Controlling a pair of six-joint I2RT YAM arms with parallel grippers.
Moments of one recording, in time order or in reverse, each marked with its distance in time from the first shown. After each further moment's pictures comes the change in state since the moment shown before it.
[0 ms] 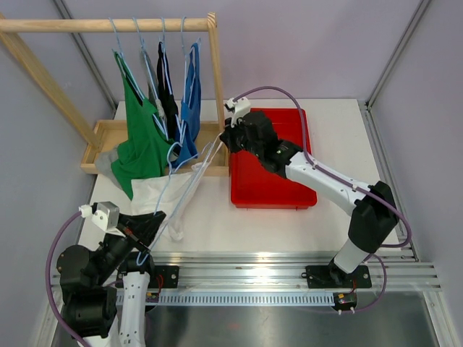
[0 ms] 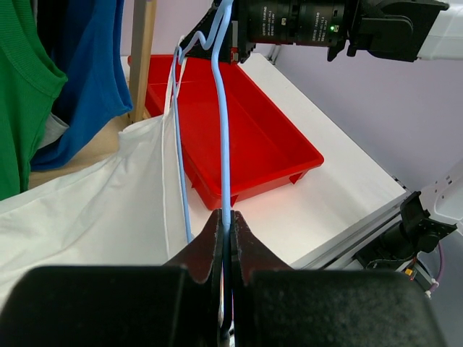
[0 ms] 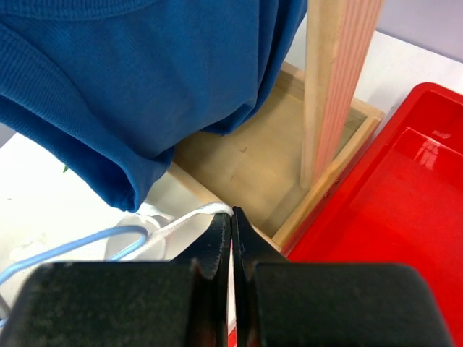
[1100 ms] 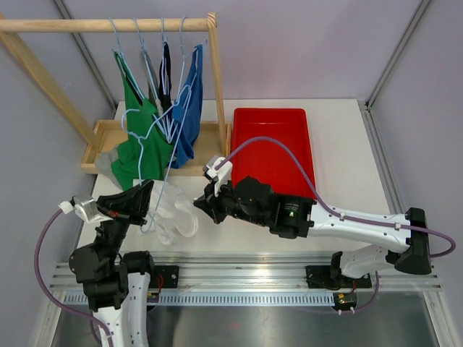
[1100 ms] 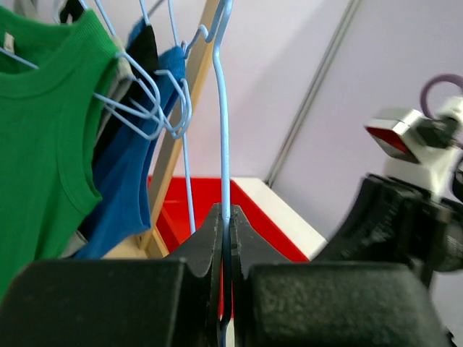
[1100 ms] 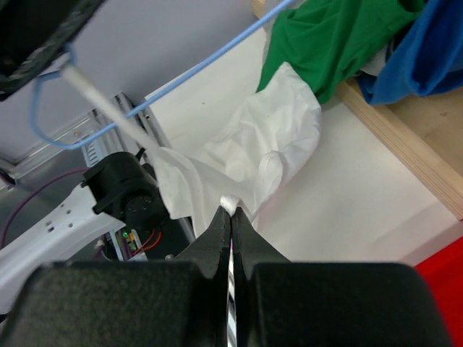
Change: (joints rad) left arm 0.011 -0.080 -0.333 0.713 -0.194 -0.326; right arm 0.512 -0.322 -0.216 -0.049 0.122 0.111
